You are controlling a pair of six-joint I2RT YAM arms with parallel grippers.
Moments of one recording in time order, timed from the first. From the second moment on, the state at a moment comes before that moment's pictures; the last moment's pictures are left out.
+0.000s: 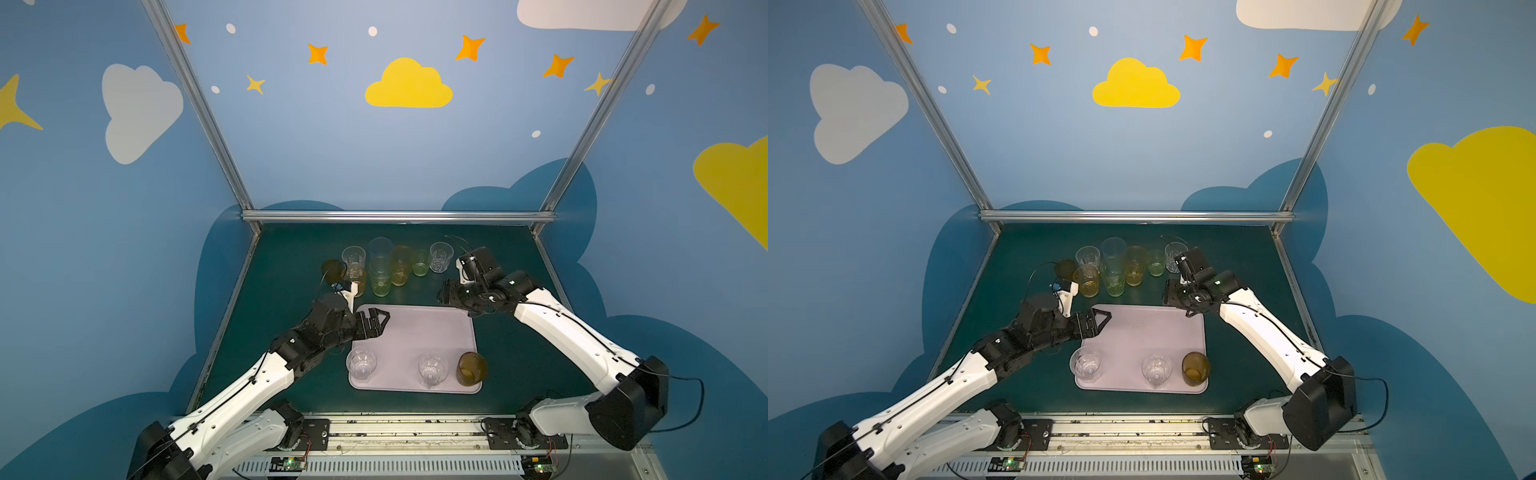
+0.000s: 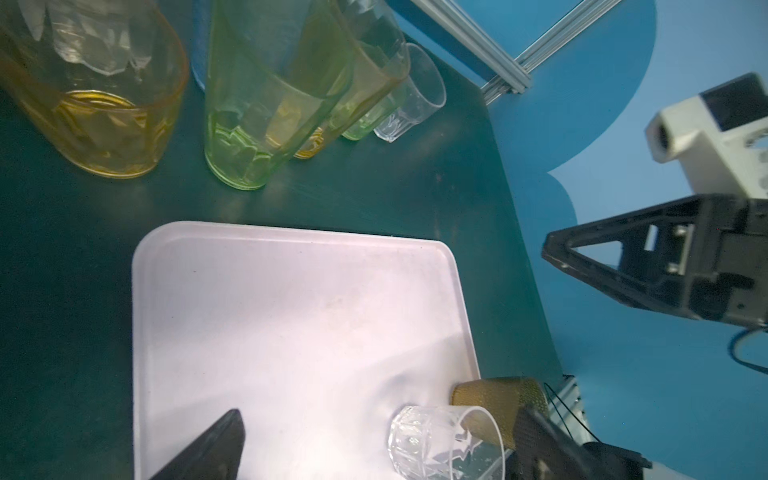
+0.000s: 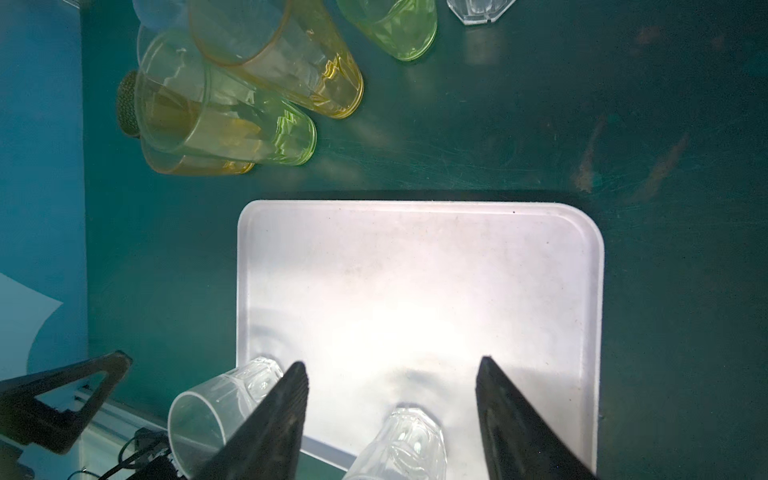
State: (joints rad) left arm -0.63 0.92 0.68 -0.30 0.16 -0.75; right arm 0.59 1.37 1.23 -0.83 -0.07 0.65
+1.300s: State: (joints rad) left arm -0.61 0.82 0.58 -0.22 0.03 -0.81; right arm 0.27 2.06 1.74 -0.69 -0.19 0.62
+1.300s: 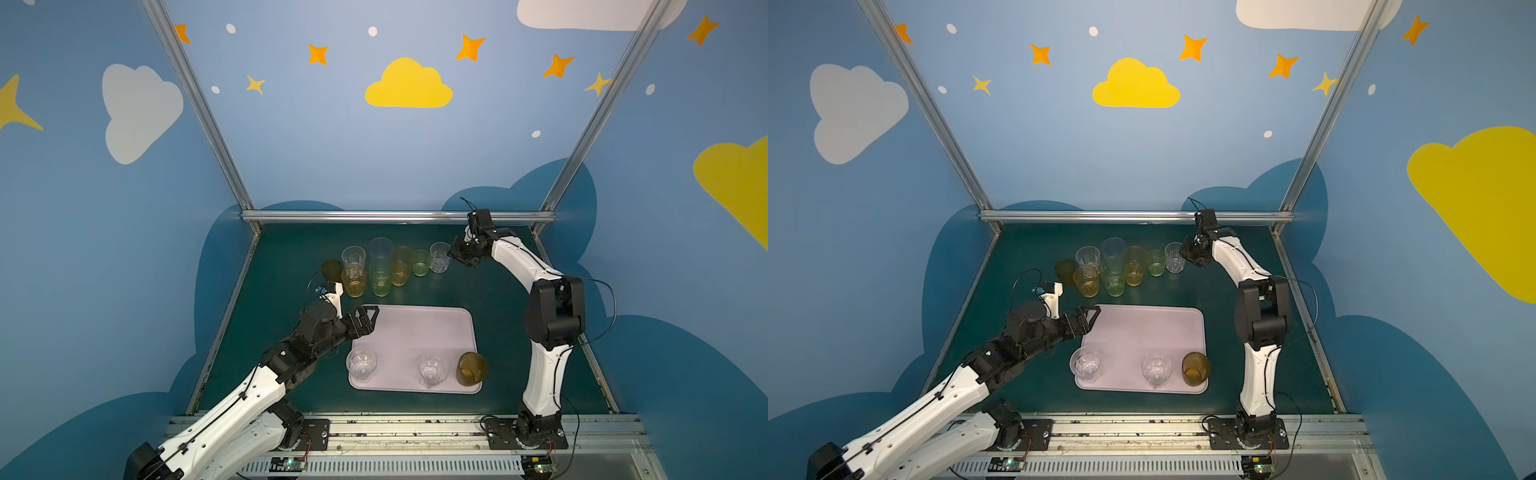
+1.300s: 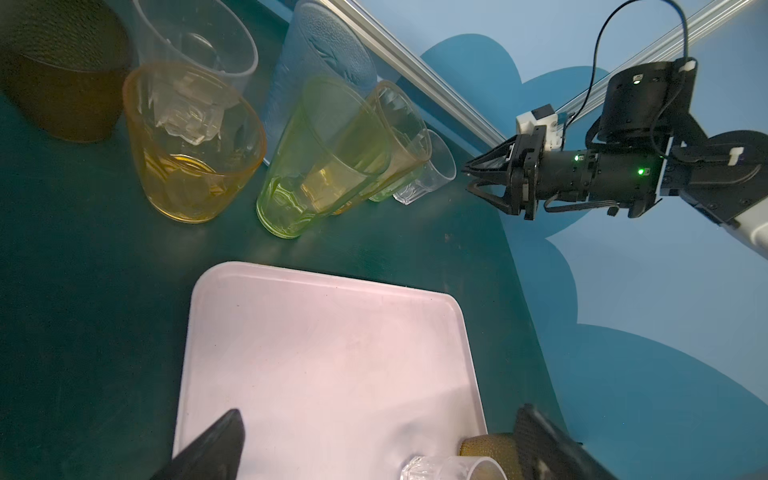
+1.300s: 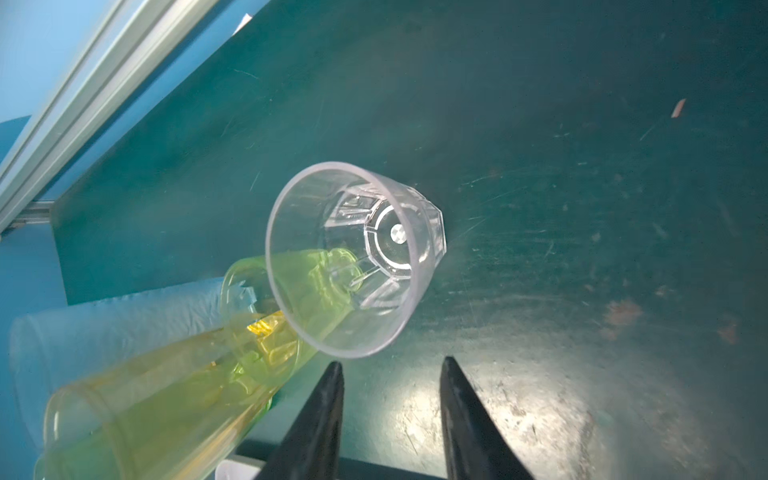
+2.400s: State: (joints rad) left arm -0.61 0.84 0.58 -0.22 0.04 -0.81; right arm 0.26 2.16 1.82 -0.68 -0.12 0.63
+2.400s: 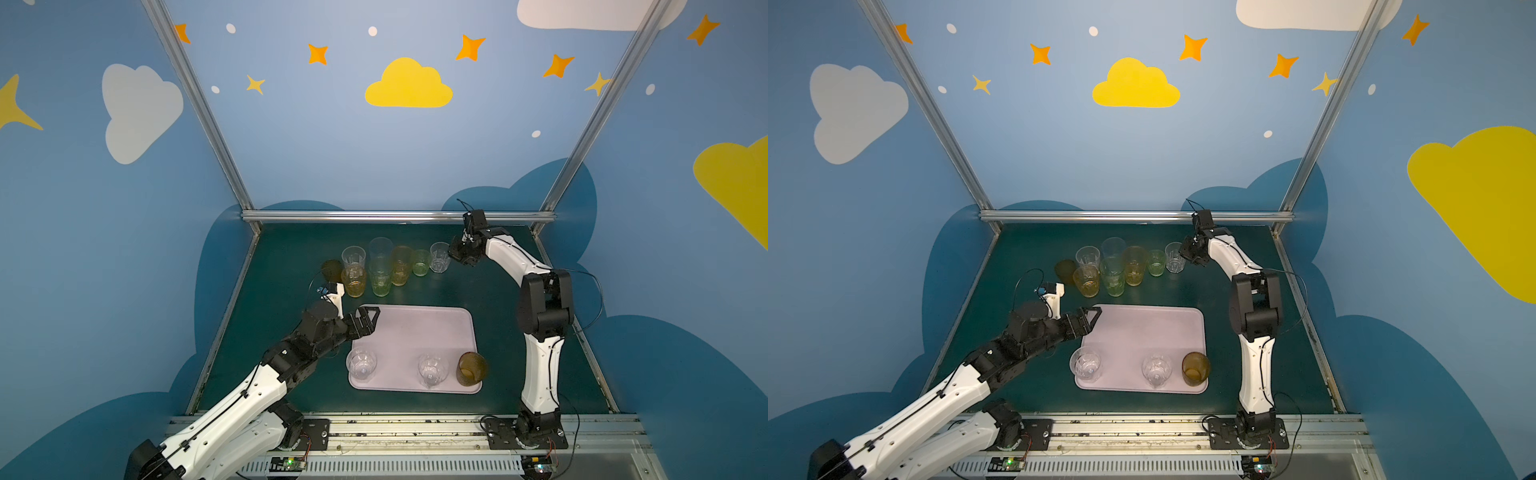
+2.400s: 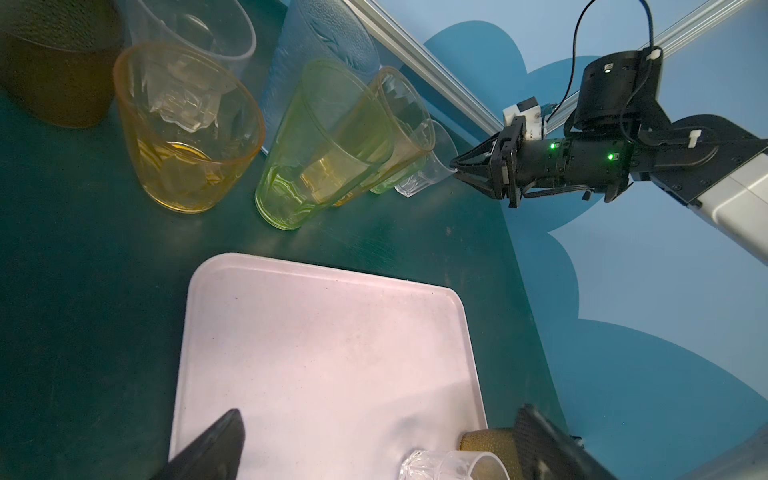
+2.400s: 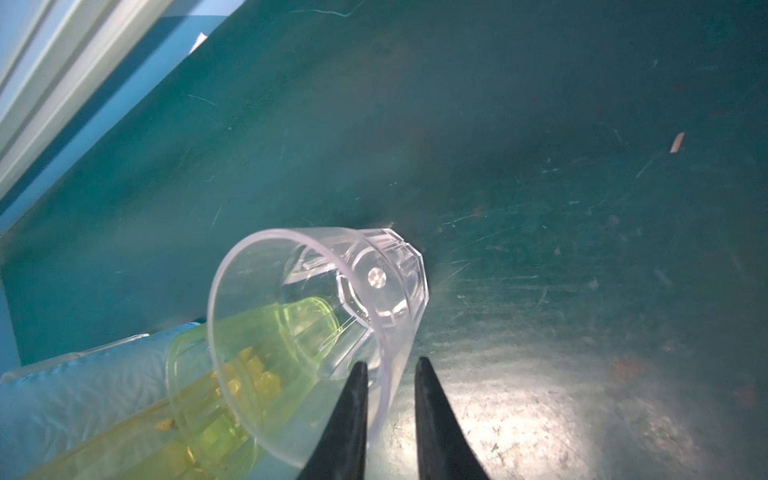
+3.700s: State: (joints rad) left arm -0.61 0.87 0.61 -0.28 0.00 -0.79; right arm 0.26 1.89 1.57 -0.71 -0.04 0.60
